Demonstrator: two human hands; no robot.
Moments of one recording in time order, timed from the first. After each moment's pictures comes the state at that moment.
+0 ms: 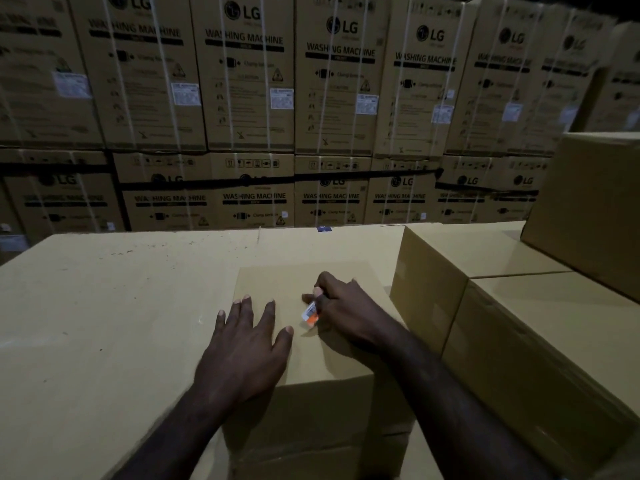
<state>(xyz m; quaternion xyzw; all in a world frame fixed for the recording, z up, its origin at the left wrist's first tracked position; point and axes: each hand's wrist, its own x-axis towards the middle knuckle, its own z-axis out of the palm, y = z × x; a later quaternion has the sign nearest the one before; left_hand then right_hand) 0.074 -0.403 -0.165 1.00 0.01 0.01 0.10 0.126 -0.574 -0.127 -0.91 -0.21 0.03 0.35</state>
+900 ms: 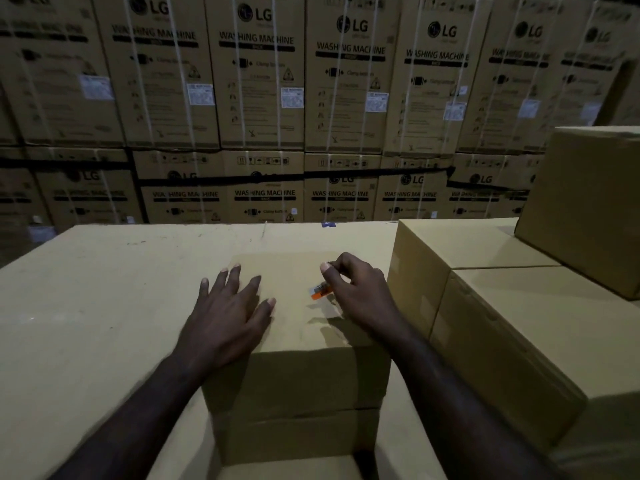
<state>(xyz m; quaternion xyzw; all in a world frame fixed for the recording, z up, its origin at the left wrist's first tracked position) 0.064 -0.410 -0.155 0.99 0.00 0.10 0.10 0.100 -0.621 -0.127 -0.85 -0.17 -0.12 0.48</state>
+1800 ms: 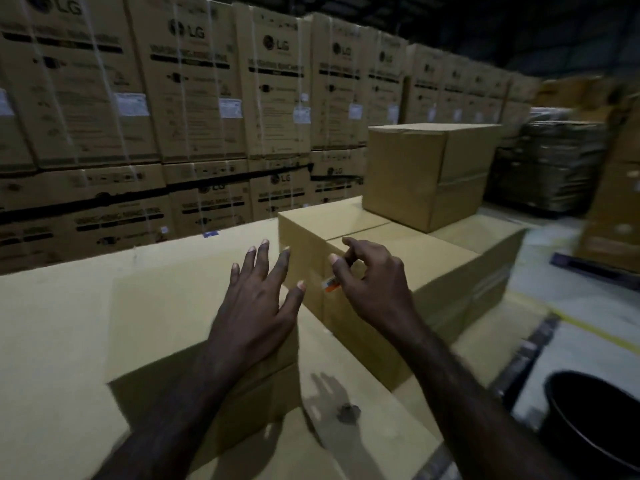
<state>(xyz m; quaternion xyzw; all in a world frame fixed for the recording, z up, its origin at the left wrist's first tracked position) 0.001 -0.528 -0.115 0.91 -0.29 0.16 0.24 -0.039 -0.706 -0.110 -0.87 0.05 -0.38 0.32</state>
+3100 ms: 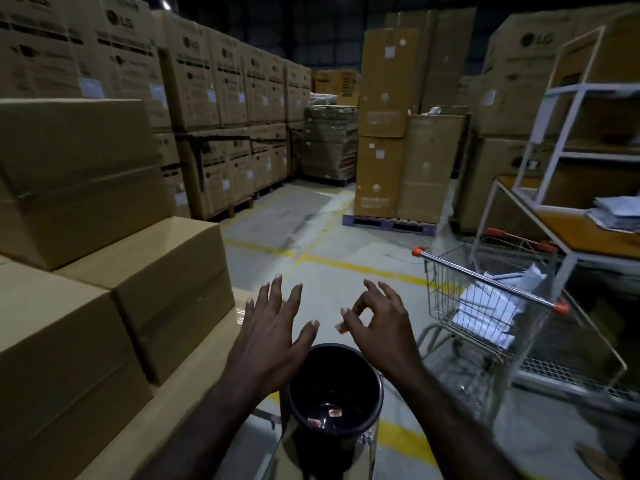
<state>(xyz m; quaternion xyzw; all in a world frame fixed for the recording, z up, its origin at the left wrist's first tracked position) -0.164 -1.088 -0.187 0.79 -0.56 0.02 0.26 -0.312 -1.214 -0.202 -0.82 0.36 -0.39 0.22</state>
